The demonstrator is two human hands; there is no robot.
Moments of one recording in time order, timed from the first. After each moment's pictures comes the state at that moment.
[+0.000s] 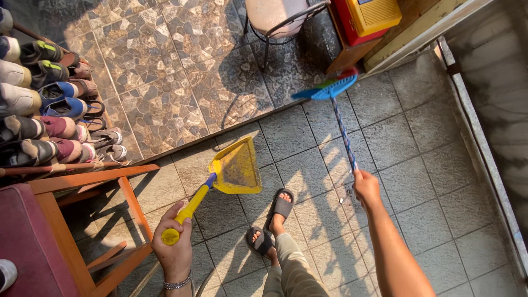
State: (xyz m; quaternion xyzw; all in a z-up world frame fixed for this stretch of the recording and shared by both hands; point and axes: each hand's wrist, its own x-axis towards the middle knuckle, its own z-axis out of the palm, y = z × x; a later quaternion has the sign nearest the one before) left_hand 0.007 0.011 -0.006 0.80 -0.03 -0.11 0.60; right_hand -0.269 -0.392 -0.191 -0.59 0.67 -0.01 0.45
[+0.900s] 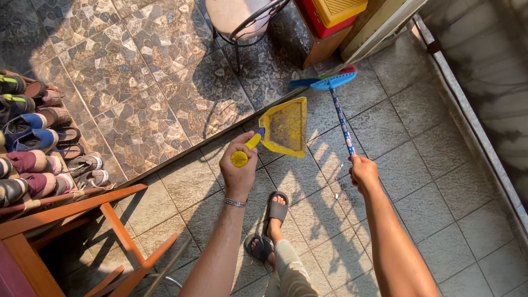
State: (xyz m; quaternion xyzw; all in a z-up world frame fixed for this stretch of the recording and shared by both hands) left_hand 0.017 -0.238 -0.051 0.71 -0.22 -0.21 0.63; right_hand -0.255 -0.445 -0.180 -0.42 0.73 -0.04 0.54
